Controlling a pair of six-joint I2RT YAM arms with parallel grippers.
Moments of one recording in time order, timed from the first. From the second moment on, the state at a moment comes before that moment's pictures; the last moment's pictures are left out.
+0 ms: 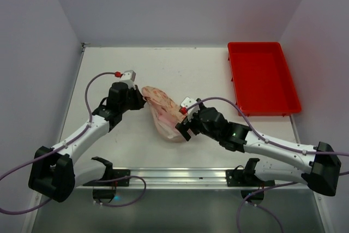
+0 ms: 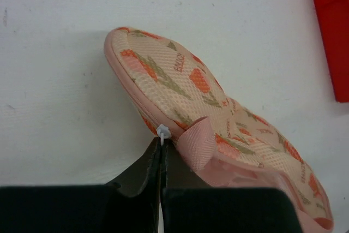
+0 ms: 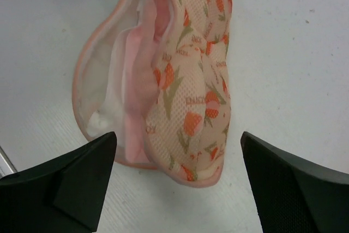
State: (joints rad) left arm -0.36 1.19 0.70 -0.08 0.07 -0.46; right arm 1.04 1.04 0.65 -0.07 0.22 -0.05
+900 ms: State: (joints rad) left arm -0.56 1.07 0.46 0.07 0.12 -0.57; right arm 1.13 1.66 0.97 0.04 0.37 -0.05
